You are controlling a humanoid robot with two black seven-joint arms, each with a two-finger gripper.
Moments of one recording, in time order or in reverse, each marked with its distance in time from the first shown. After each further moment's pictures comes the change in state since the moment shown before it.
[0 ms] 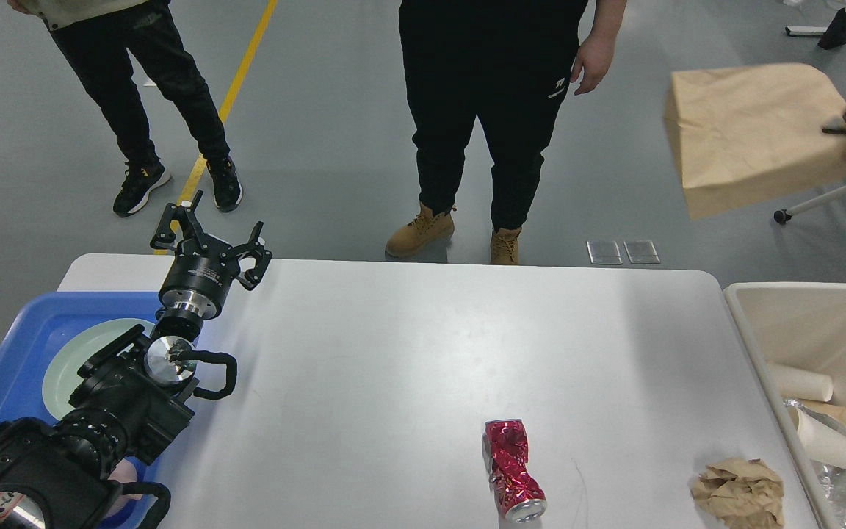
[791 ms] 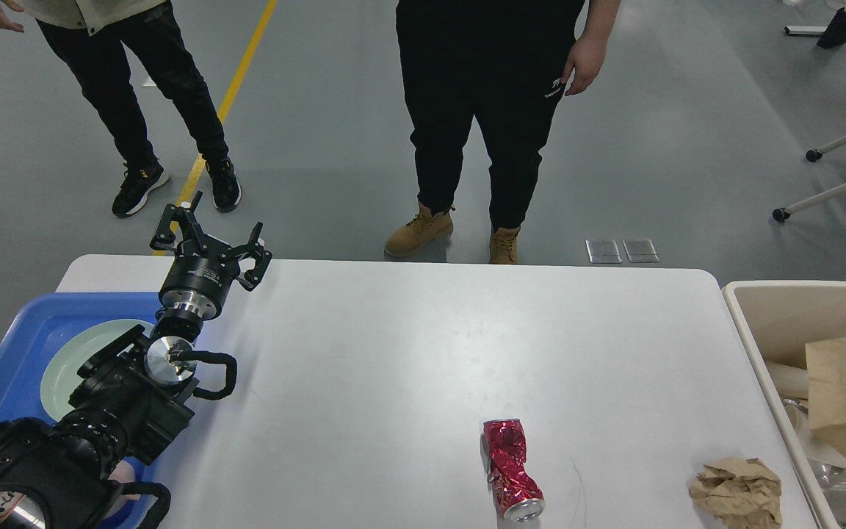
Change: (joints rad) left arm 0.001 0.000 0.000 0.000 0.000 0.002 0.000; right arm -0.746 0.117 0.020 -0.320 0.004 -0.391 0.006
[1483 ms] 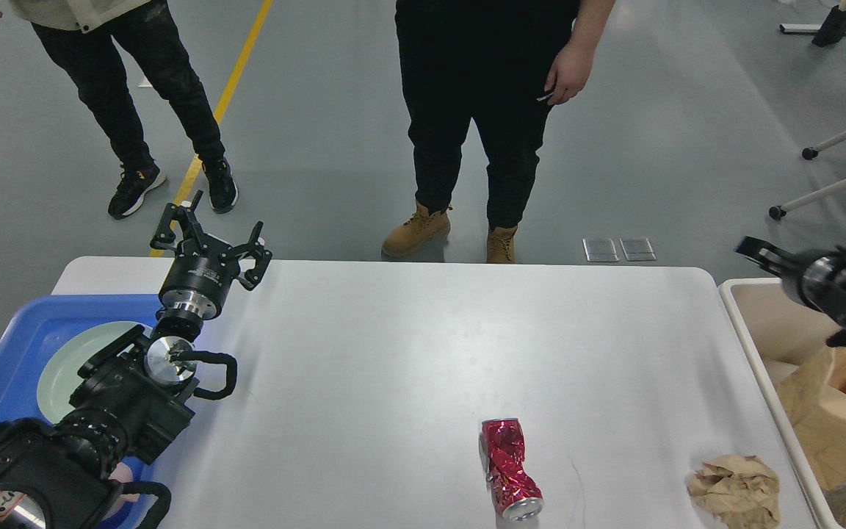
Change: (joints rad) left arm -0.001 0.000 0.000 -0.001 0.000 -0.001 0.000; right arm 0.395 0.397 -0.364 0.019 0.015 0.114 -0.051
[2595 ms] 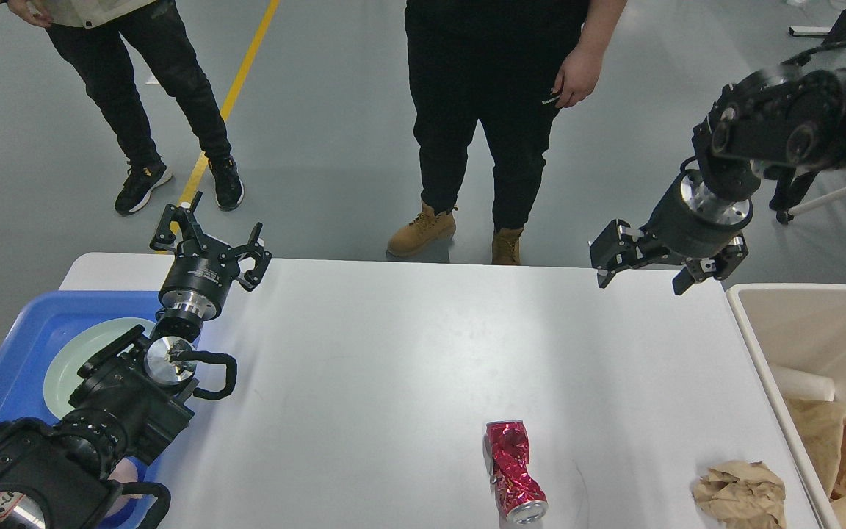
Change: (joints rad) left arm 0.001 0.000 0.000 0.001 0.000 0.001 0.000; right arm 0.695 0.117 -0.243 0.690 -0.018 0.604 -0.042
